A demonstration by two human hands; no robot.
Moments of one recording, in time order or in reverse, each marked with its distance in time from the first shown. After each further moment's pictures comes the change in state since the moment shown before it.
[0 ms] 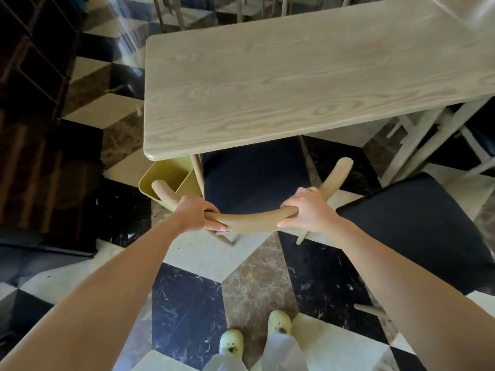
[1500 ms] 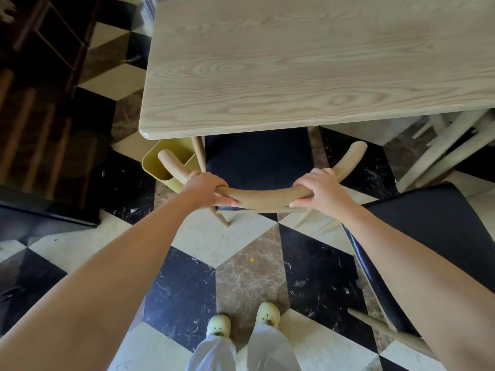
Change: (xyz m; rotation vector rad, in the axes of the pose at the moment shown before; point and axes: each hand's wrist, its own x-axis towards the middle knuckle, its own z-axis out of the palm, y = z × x) left_hand 0.042 0.038 0.000 0.099 0.048 -0.064; right_hand 0.037 0.081 0.001 -0.042 0.077 -0.154
